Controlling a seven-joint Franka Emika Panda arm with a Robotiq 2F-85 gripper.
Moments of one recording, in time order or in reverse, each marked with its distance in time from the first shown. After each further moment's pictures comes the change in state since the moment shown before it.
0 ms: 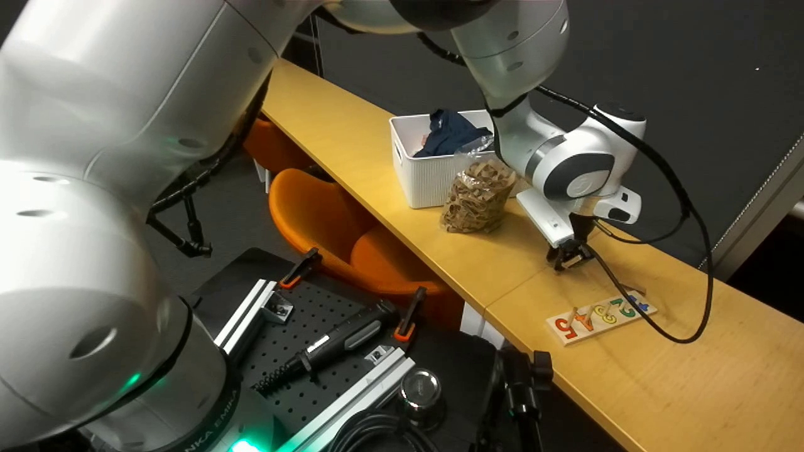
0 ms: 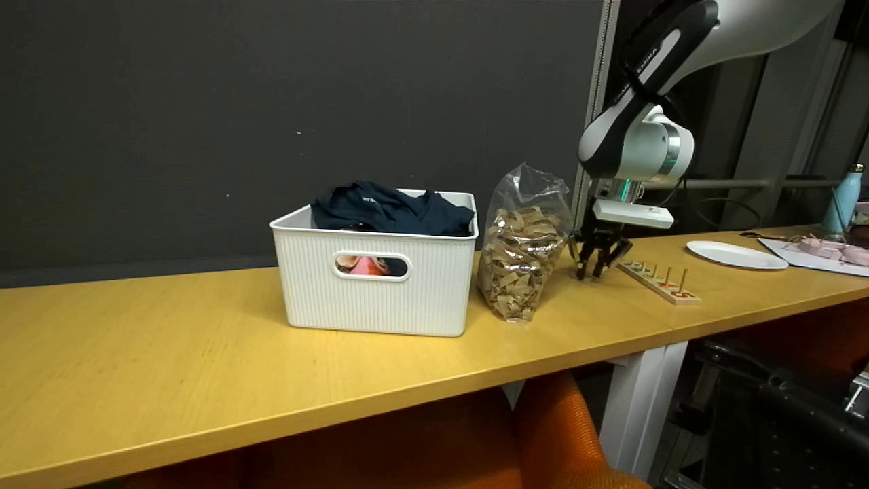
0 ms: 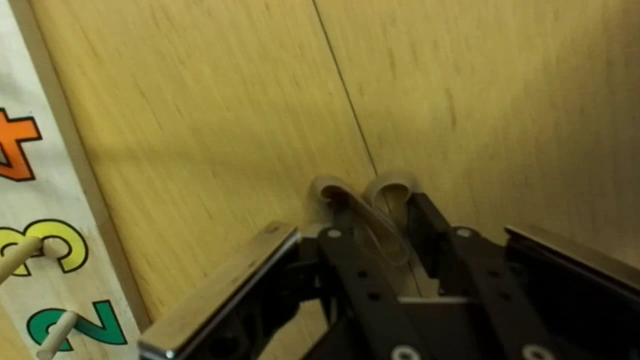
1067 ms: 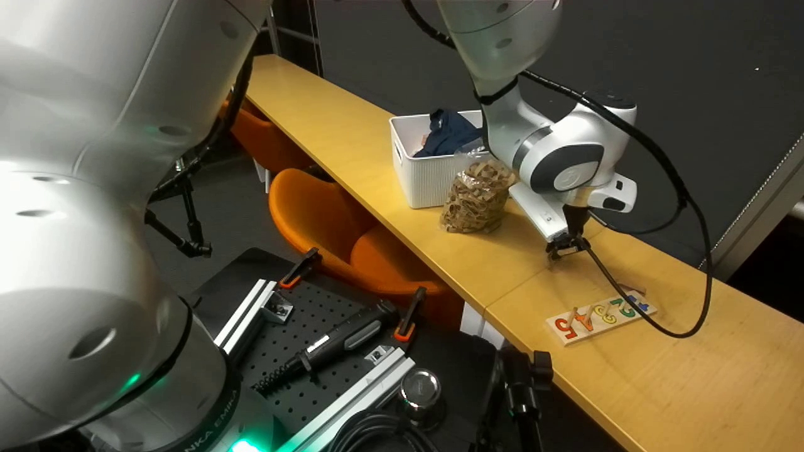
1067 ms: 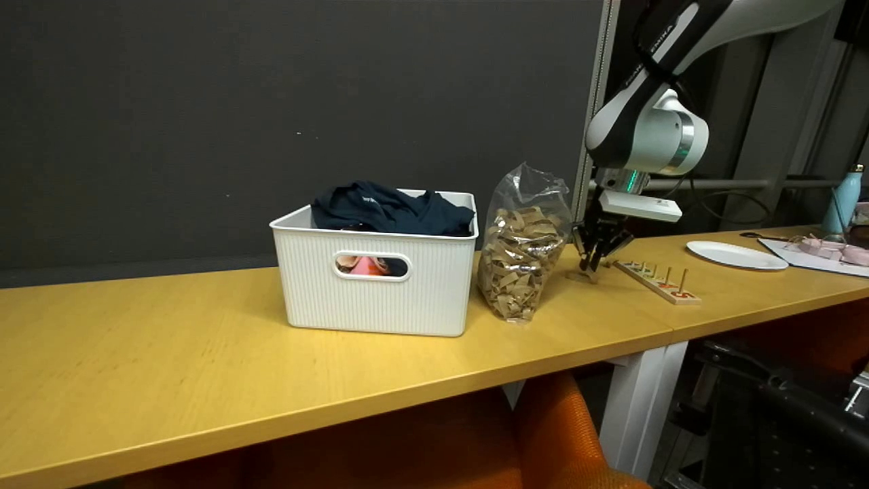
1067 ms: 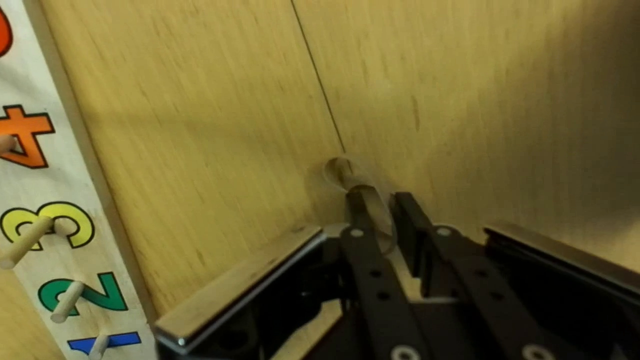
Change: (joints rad) arm -0.002 -0.096 0.028 -0.126 0.004 0.108 -0.039
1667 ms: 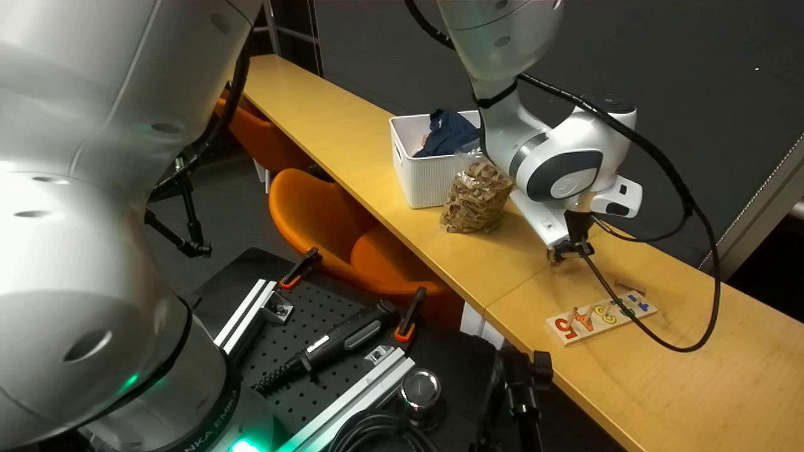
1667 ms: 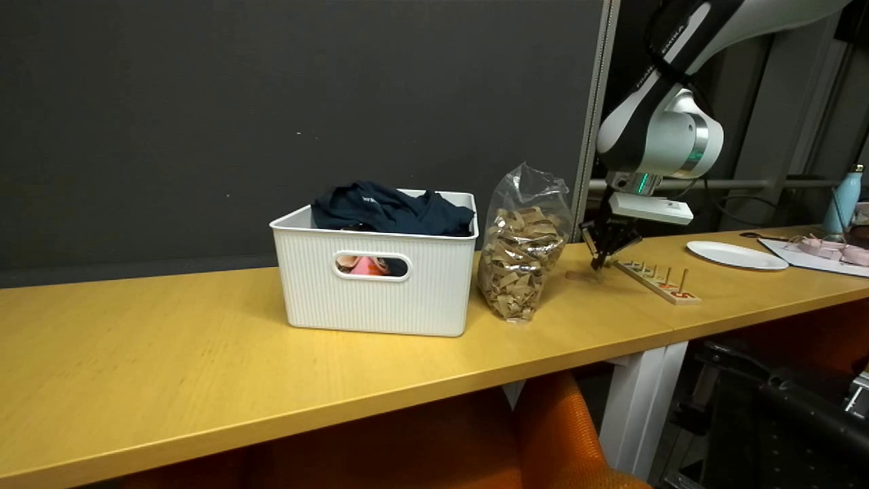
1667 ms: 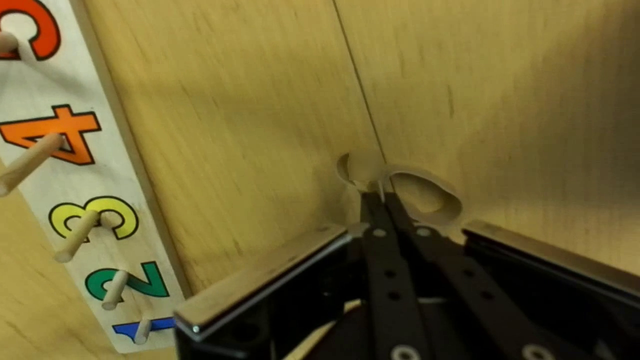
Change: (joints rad) arm -0.014 -0.030 0.000 -0.068 0.000 0.089 -0.001
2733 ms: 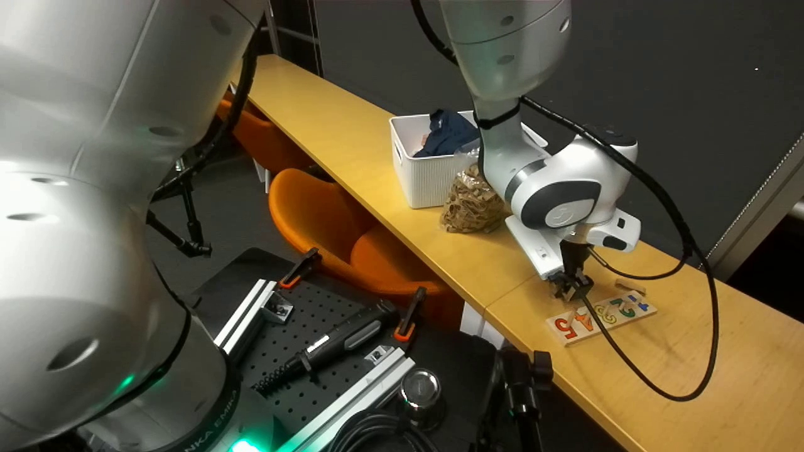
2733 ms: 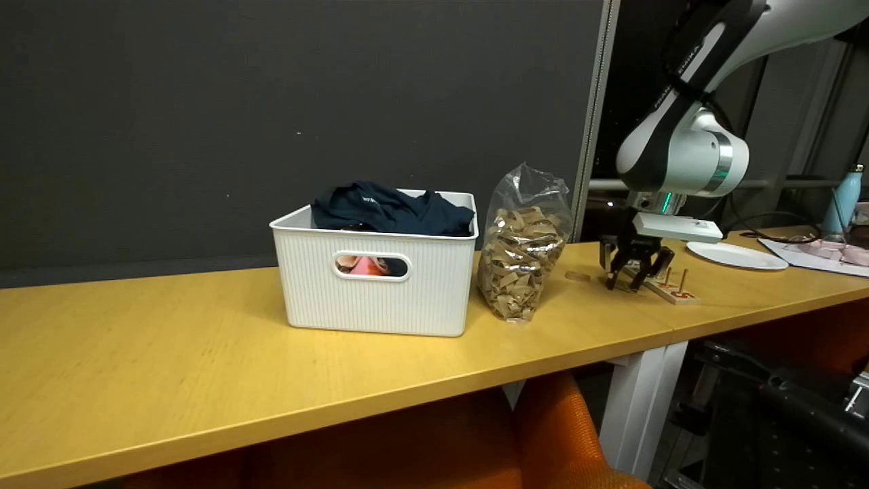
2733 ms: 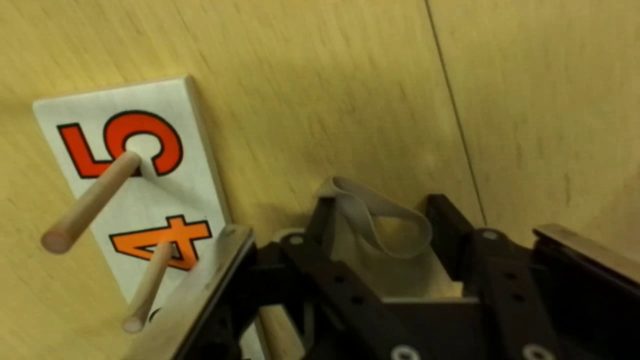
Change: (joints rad) arm -0.045 0.004 0.001 -0.093 0.000 0.023 -0.016
